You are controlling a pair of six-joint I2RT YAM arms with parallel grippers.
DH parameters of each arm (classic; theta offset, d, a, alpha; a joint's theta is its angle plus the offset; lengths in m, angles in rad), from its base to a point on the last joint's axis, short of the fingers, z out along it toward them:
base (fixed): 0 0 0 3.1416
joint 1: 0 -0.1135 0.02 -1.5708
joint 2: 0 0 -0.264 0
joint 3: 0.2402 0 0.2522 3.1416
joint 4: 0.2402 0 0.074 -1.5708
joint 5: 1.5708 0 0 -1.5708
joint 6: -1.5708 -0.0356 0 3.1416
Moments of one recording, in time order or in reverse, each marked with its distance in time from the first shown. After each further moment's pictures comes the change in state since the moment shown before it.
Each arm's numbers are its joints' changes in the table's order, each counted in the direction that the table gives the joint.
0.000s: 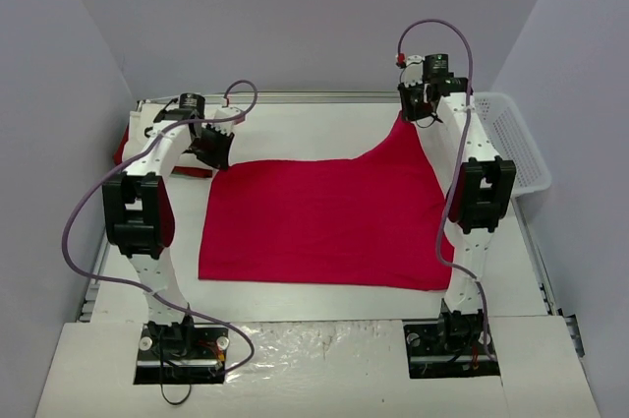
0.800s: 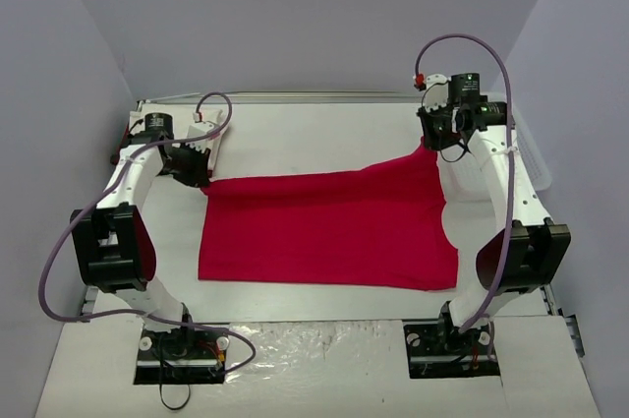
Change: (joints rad) left arm -0.130 0.280 -0.305 -0.030 0.103 -0.069; right arm 0.002 0.593 -0.483 0.128 0.048 0.053
